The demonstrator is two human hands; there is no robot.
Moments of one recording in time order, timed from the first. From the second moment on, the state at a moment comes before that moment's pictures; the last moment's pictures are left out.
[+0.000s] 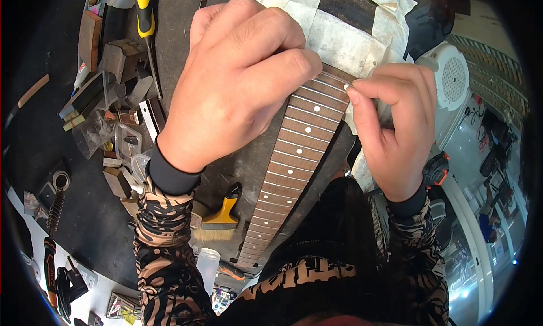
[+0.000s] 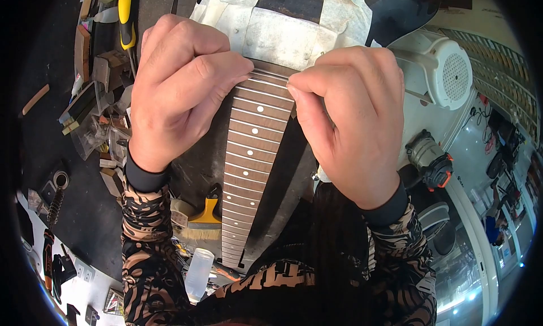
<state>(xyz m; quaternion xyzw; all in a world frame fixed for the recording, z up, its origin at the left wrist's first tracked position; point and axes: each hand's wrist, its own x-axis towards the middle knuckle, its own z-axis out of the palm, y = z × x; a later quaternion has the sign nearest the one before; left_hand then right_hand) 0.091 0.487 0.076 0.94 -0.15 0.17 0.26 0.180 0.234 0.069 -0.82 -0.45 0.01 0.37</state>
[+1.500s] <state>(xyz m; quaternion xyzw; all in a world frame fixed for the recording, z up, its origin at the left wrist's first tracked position) 0.088 0.485 0.075 0.93 -0.14 0.18 0.29 0.180 0.236 0.073 -0.82 -0.45 0.02 0.35</state>
